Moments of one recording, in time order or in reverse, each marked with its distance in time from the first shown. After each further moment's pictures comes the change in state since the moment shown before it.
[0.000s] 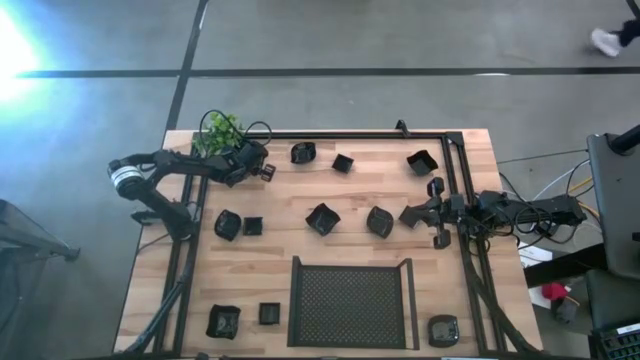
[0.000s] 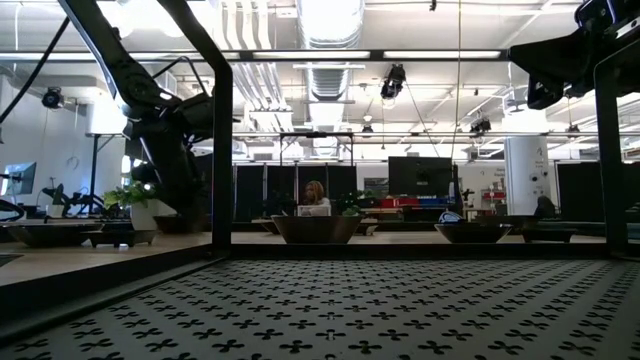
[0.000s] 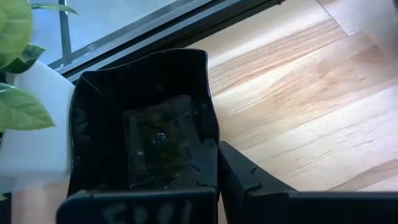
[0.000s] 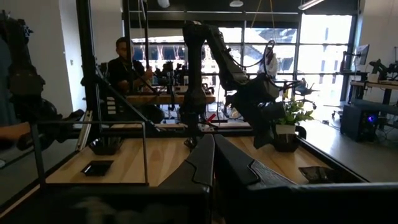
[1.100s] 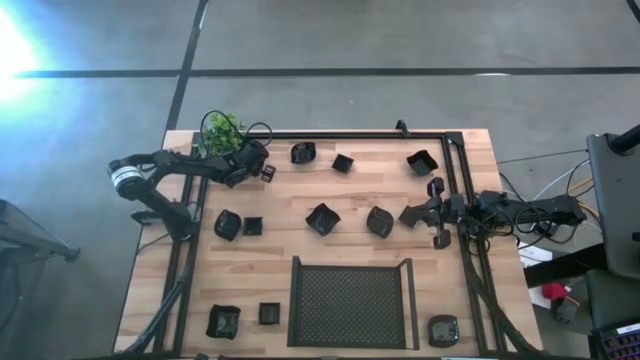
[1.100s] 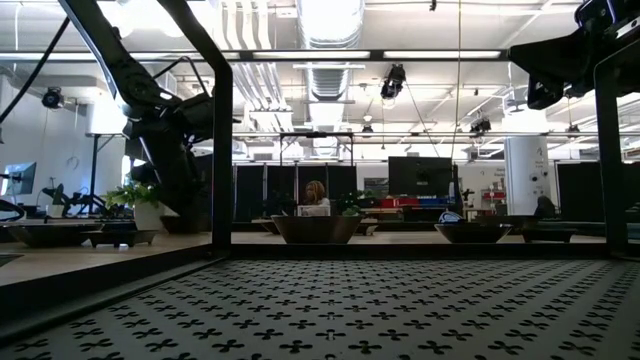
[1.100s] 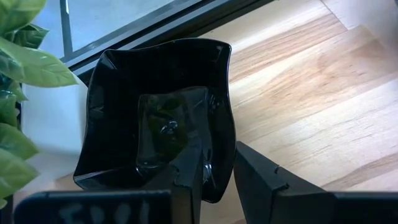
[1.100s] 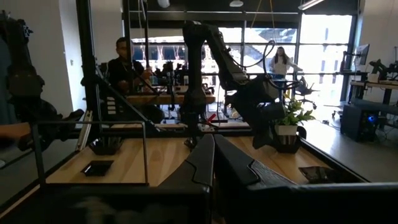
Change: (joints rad) left arm -0.008 0.000 0.000 -0.011 -0.017 -0.007; right arm 0.000 0.000 0.000 0.000 0.000 0.001
